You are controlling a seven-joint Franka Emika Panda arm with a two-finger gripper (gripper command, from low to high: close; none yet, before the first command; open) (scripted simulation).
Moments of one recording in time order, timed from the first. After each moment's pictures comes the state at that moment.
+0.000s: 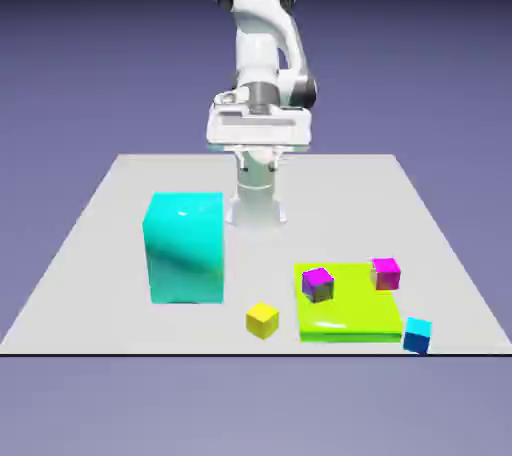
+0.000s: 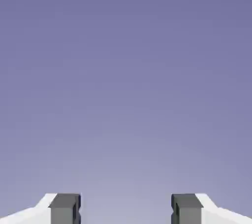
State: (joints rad) arm 0.01 -0.53 -0.01 -2.77 0.02 2.99 0.75
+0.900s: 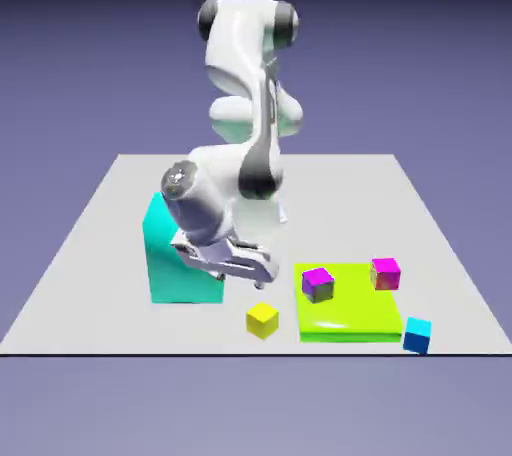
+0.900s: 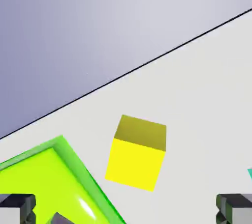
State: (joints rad) arm -0.06 0.45 -0.12 -1.90 0.38 1.85 0.95
